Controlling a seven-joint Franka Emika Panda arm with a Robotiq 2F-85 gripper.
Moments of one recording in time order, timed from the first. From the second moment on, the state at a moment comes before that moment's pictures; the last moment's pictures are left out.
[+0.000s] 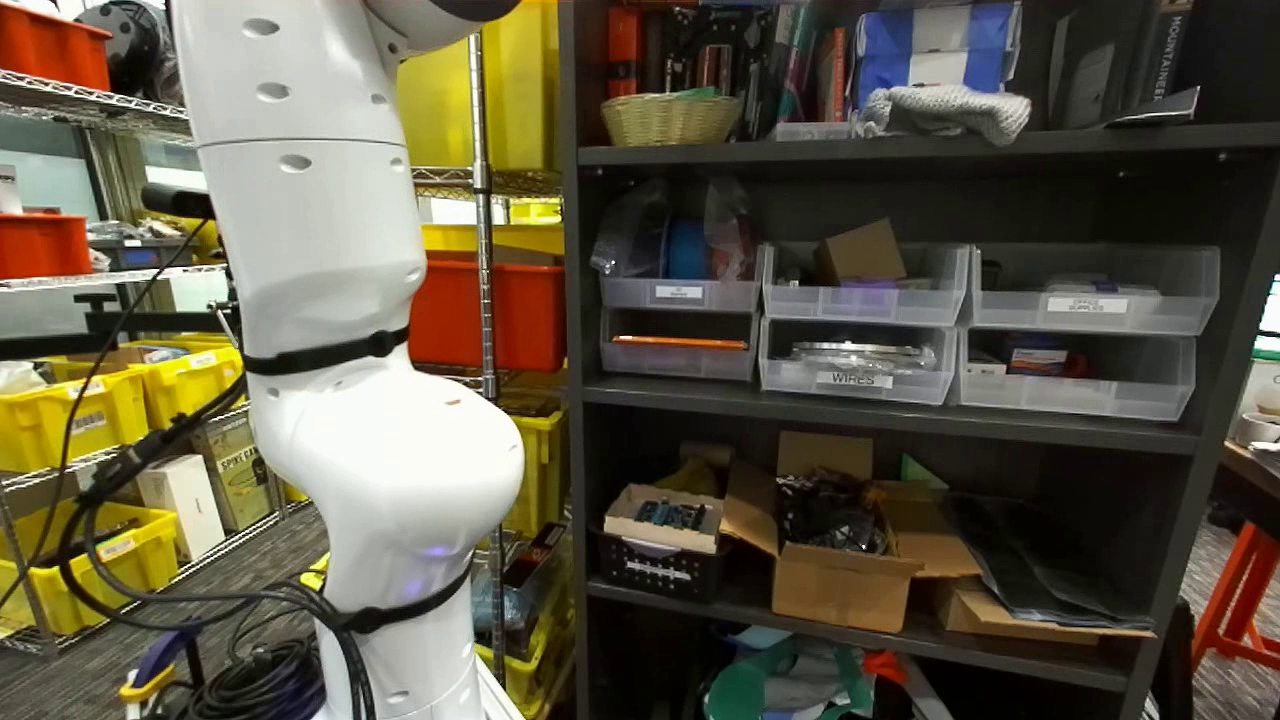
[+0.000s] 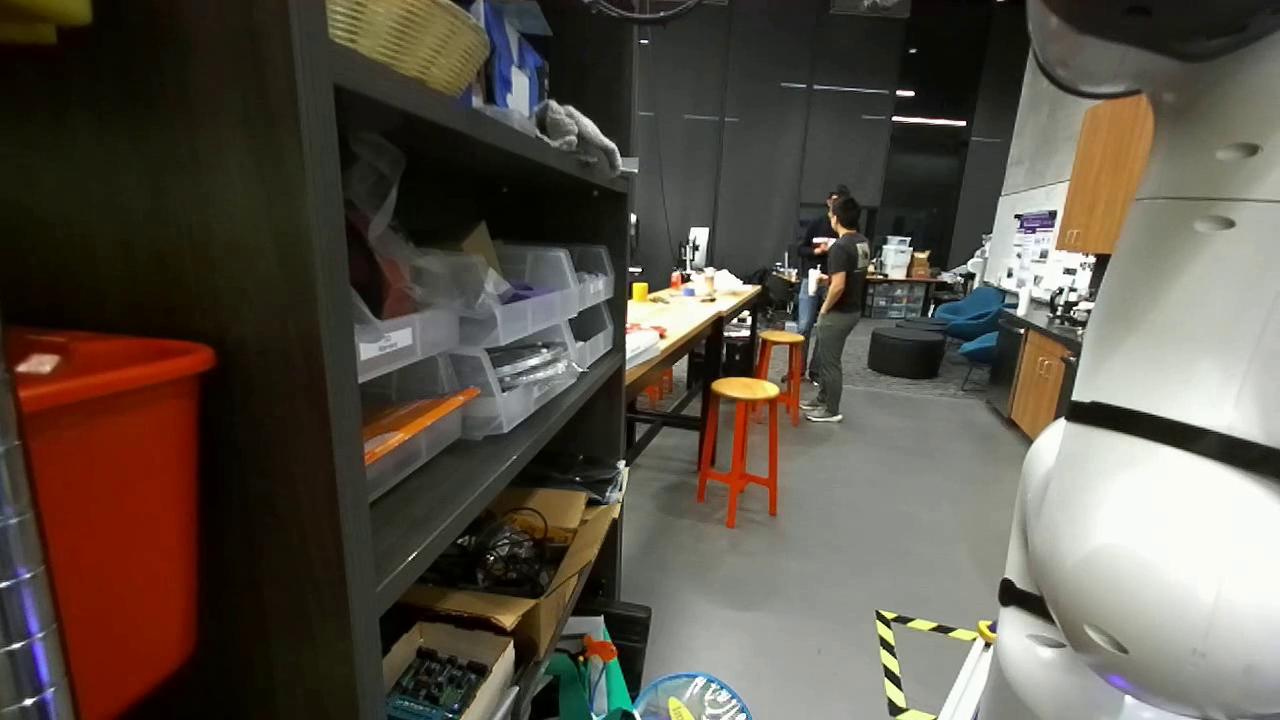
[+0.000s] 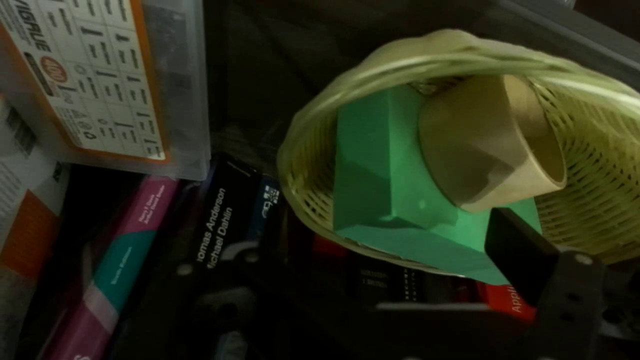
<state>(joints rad) 0.17 -0.09 -0.06 -1.32 0.47 1.74 -0.81</state>
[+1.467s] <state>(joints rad) 0.17 -0.05 -0.07 -1.27 0.47 1.68 -0.79</state>
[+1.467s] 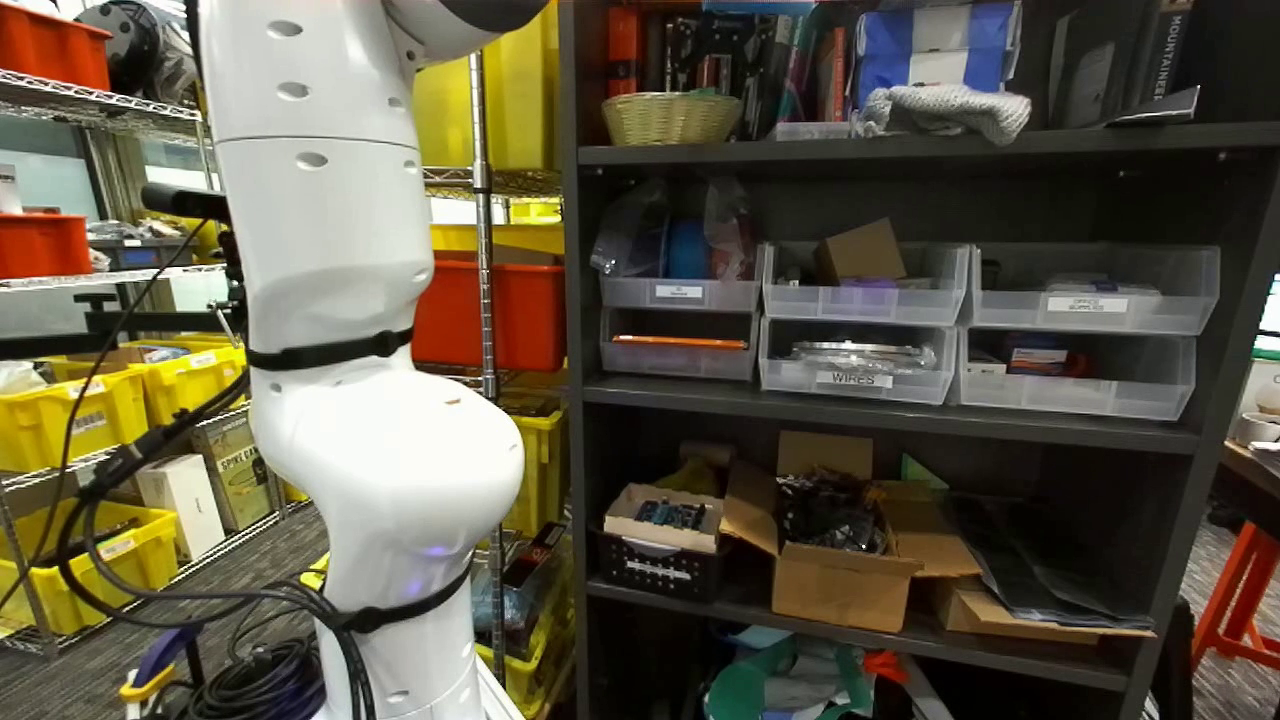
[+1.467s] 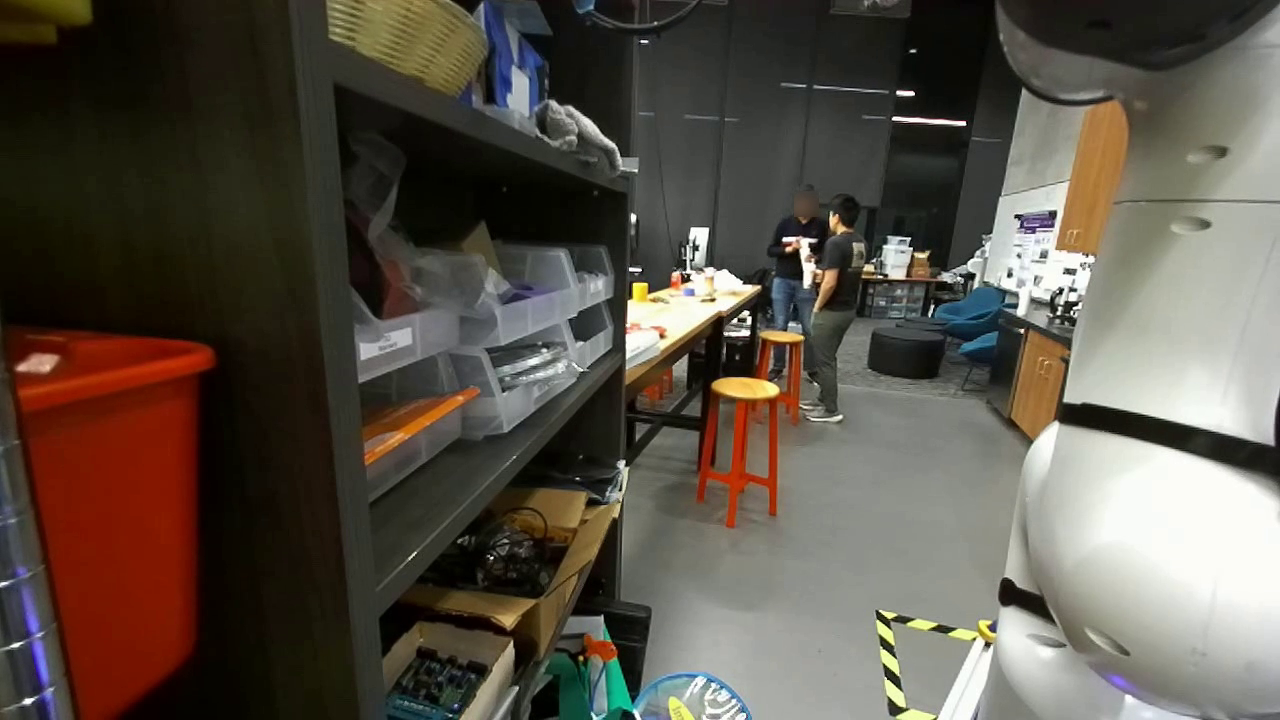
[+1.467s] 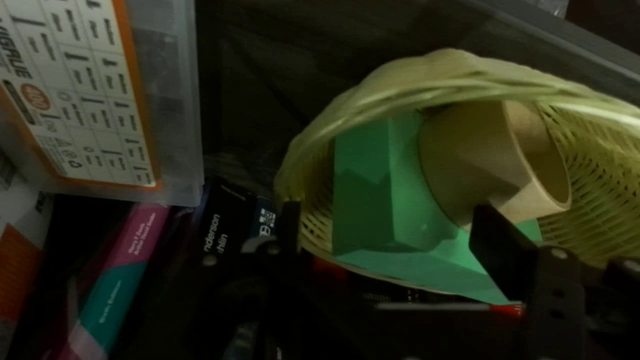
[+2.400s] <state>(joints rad) 0.17 -0.04 -0.07 -1.25 0.47 1.67 -0.79</state>
